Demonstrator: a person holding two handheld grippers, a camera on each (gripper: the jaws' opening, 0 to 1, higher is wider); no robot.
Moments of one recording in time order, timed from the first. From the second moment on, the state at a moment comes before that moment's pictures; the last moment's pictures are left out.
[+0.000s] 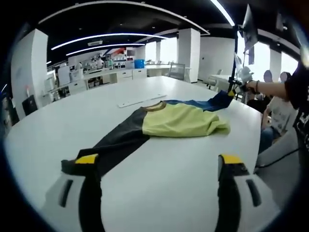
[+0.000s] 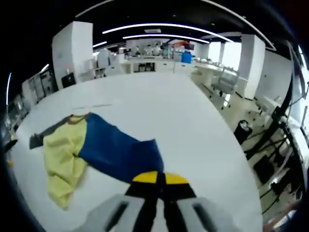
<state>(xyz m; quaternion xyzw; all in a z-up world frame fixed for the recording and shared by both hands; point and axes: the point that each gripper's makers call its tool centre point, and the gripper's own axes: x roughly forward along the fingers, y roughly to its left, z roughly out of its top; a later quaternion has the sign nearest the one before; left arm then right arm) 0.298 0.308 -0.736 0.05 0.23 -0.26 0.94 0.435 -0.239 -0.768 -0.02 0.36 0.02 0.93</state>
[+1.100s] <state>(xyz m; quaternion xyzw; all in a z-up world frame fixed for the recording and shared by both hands) 0.284 0.311 -0.735 0.04 0.24 -0.25 0.94 0.432 -0.256 -0.781 -0.09 0.36 0.03 0.93</state>
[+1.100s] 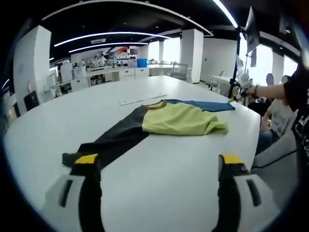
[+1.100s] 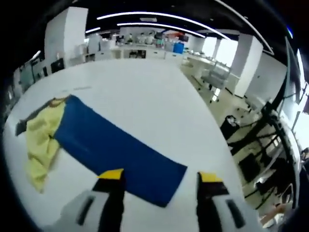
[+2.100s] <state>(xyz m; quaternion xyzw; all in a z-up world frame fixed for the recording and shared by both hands) 0.279 0.308 -0.711 0.06 0.21 -0.24 0.95 0.411 0.032 -0.753 -0.10 0.32 0.35 0.87</state>
